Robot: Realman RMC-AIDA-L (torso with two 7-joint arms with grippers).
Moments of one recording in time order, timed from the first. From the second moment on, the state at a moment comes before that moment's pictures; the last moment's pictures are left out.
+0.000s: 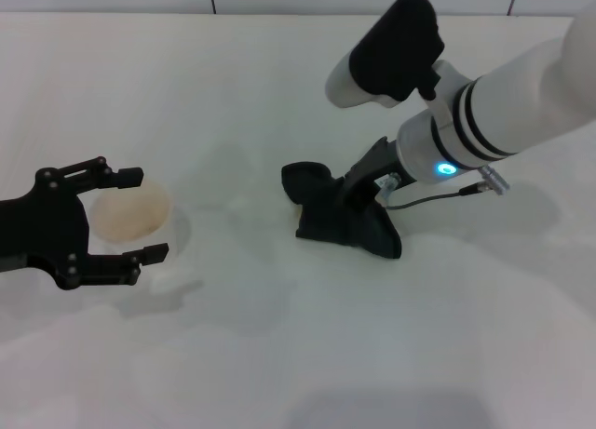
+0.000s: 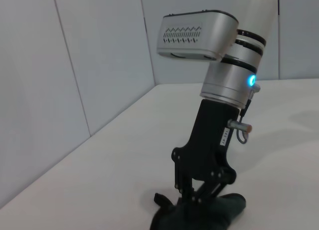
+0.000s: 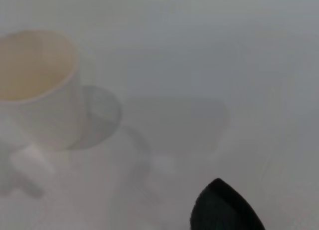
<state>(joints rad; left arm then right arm) -0.34 -2.07 0.68 0.99 2.01 1.77 -1.12 0.74 2.02 -1.87 -1.11 -2.33 -0.95 2.69</state>
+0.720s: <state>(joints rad) -0.34 -2.07 0.68 0.99 2.02 1.77 -1.12 0.74 2.03 -1.91 -1.15 -2.28 -0.94 2.69</state>
